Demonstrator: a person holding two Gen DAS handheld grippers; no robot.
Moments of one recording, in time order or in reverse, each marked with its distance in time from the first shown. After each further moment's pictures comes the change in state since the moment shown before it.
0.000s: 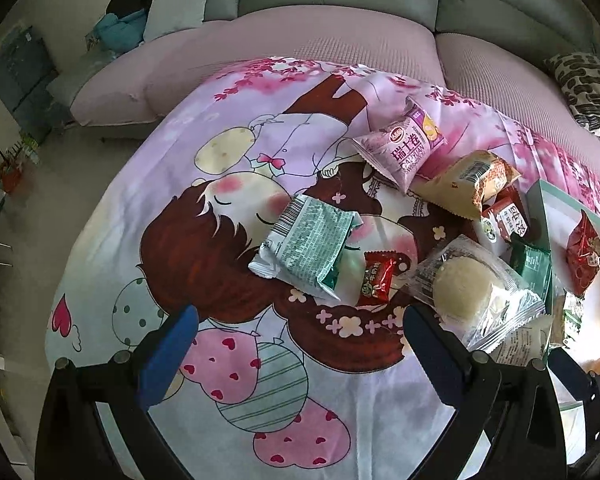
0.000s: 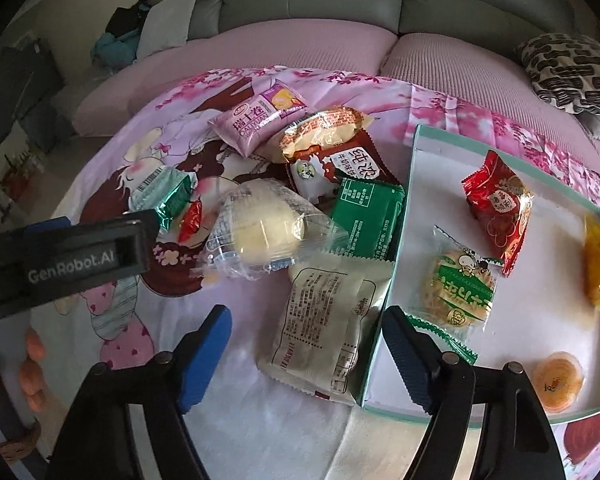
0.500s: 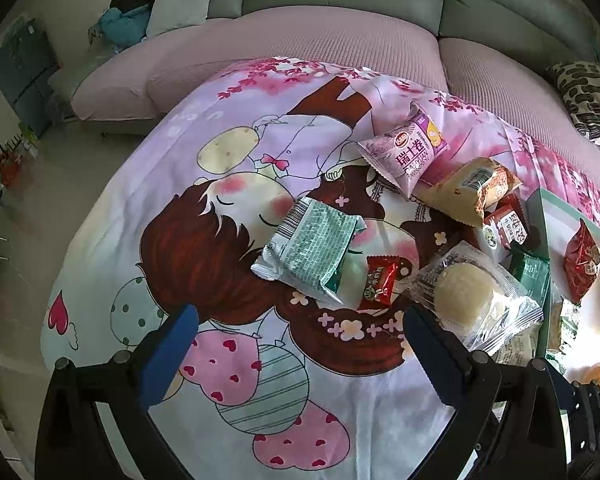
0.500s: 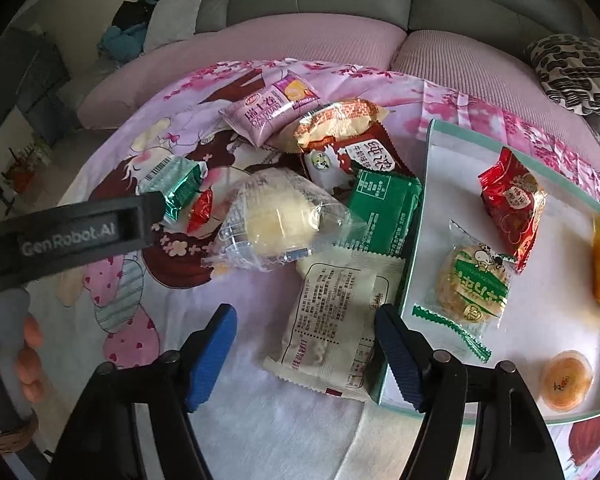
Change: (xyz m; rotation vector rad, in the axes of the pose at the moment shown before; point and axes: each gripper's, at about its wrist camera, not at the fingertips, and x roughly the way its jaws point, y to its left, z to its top) left arm 0.001 0.004 0.002 -0.026 0.003 -0.016; right arm 0.007 0.008 -0.001 -0.020 0.020 0.015
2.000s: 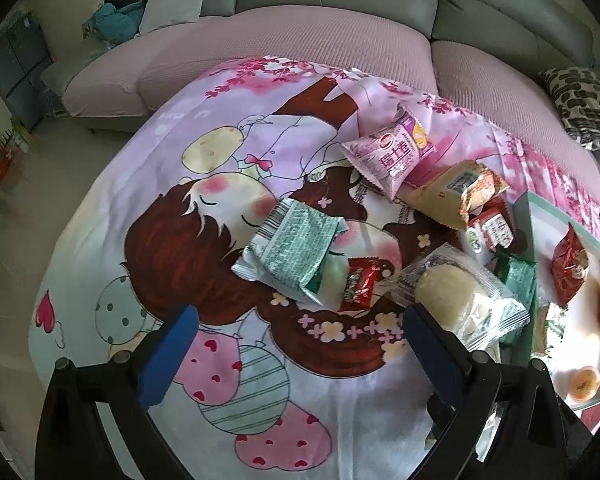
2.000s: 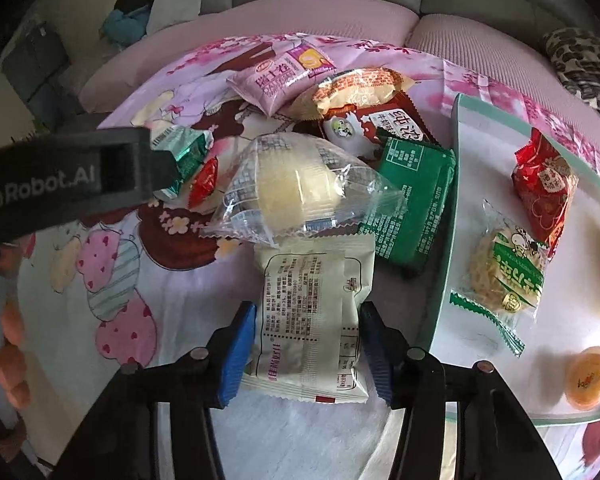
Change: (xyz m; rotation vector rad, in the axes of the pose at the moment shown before) left arm 0.000 -0.006 0.000 -0.010 -0.002 -0.065; right arm 0.018 0.006 -0.004 -0.003 0.062 0.033
